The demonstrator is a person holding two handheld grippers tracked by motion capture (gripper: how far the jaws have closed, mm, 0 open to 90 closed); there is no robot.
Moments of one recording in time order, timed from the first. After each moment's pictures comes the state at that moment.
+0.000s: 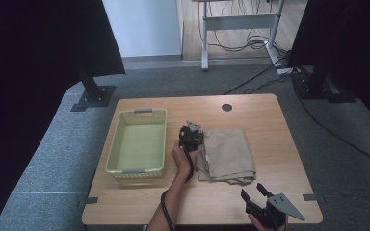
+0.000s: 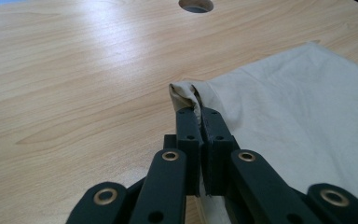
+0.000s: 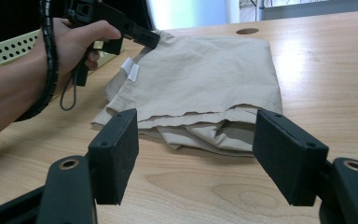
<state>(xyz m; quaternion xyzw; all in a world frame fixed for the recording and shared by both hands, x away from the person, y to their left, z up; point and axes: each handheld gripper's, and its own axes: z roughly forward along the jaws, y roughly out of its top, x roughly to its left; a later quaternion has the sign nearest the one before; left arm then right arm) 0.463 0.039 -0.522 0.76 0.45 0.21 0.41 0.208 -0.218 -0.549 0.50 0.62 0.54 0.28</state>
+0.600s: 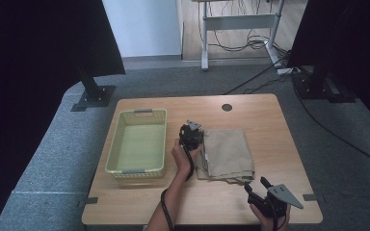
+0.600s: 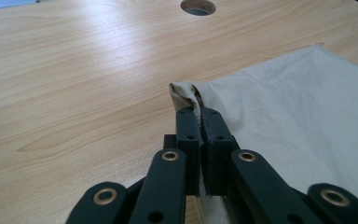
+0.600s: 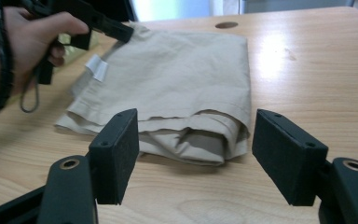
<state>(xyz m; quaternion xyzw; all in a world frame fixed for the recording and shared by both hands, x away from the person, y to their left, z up) 0.471 0.036 -0.524 0.77 0.45 0.21 0.40 0.233 -0.226 -0.545 0.53 0.63 0.50 0.29</state>
